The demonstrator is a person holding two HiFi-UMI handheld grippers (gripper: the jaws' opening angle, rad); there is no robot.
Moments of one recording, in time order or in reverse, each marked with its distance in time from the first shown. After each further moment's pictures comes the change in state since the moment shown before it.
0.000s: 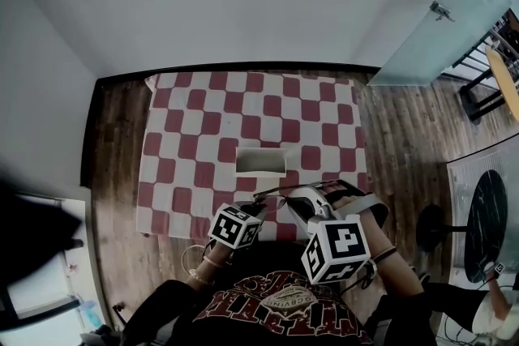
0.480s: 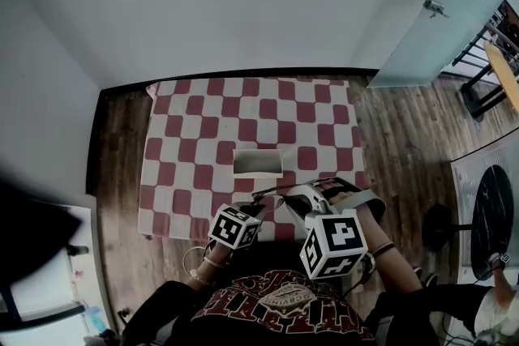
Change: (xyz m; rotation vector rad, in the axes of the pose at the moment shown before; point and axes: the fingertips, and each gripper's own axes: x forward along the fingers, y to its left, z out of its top) left arm 0.000 -0.013 0.001 0.055 0.007 0.037; right arm -0.012 0.009 -0.011 0.012 -0.030 -0.016
